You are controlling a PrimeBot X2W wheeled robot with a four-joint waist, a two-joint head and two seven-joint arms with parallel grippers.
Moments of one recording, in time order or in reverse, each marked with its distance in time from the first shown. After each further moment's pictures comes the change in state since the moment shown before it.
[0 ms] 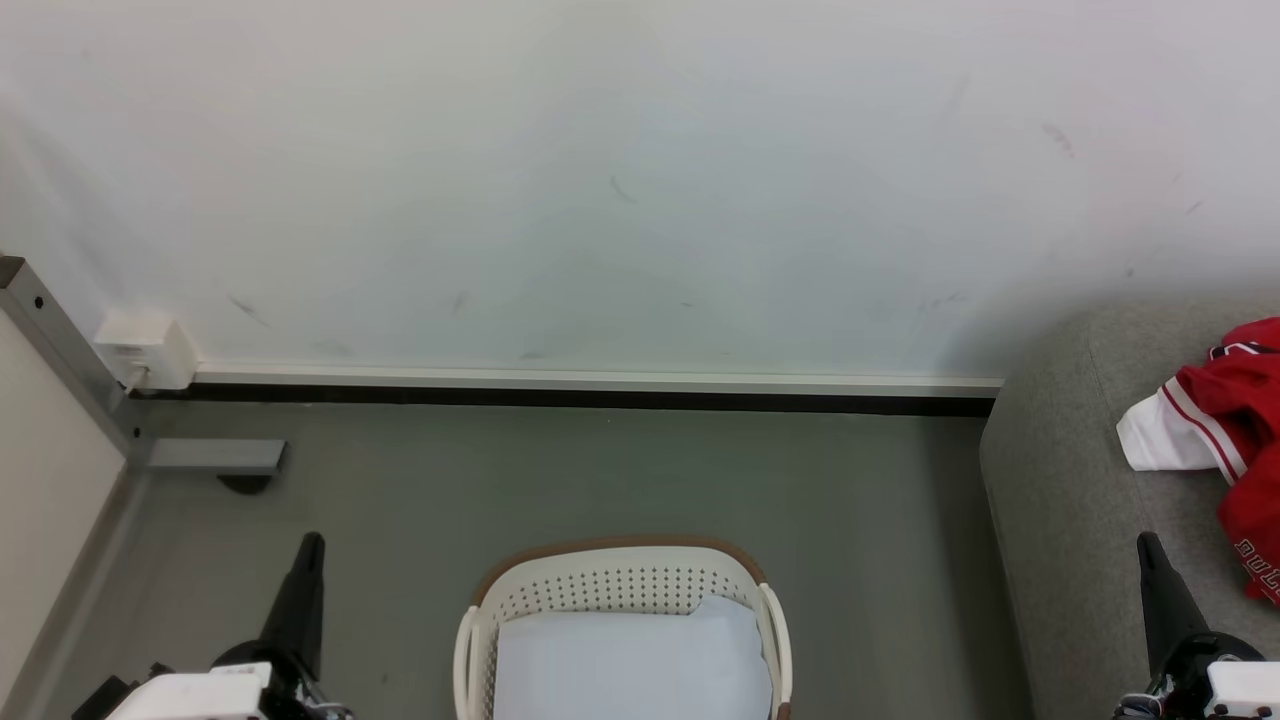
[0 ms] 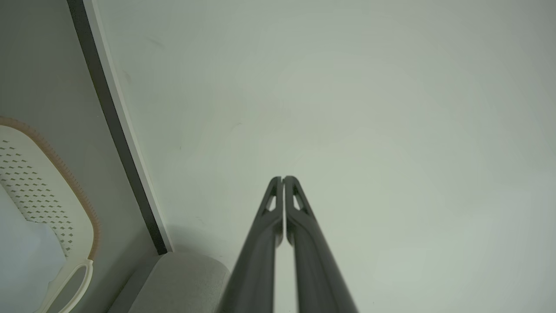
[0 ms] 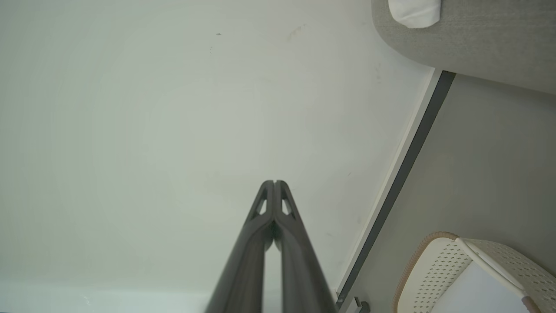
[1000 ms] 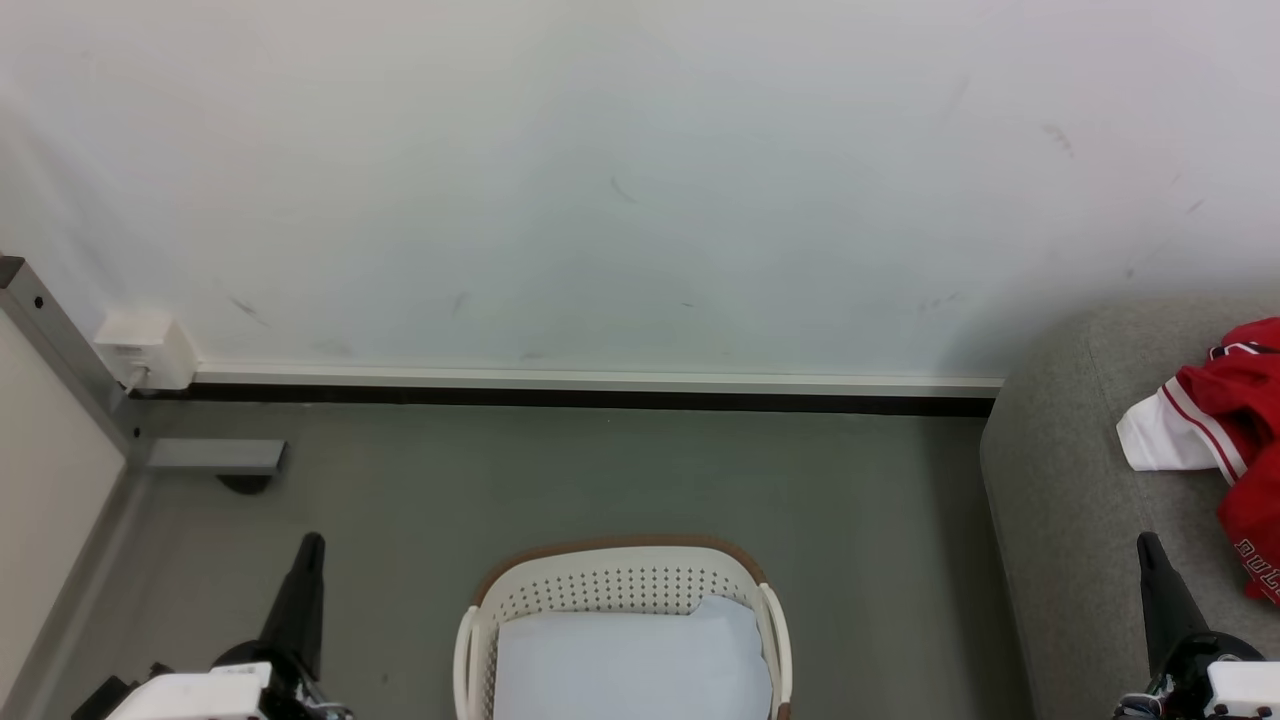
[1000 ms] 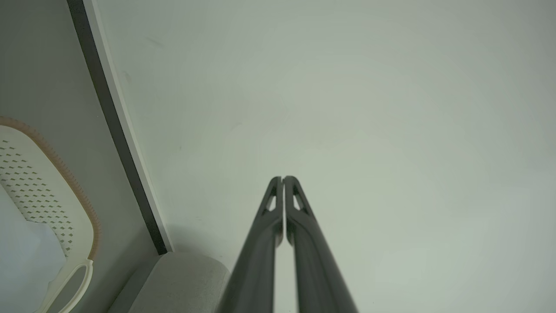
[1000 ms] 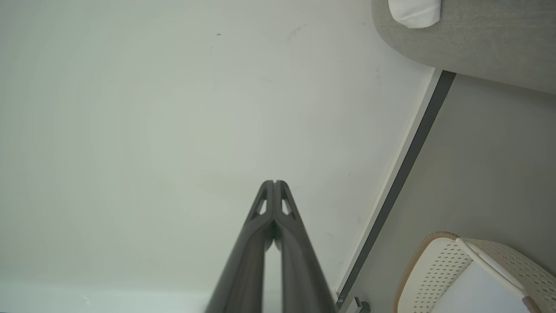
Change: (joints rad) left arm 0.000 0.000 0.000 0.000 0.000 0.000 0.000; right arm 0.000 0.001 -0.001 0.000 0.000 0.000 0.000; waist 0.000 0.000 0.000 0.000
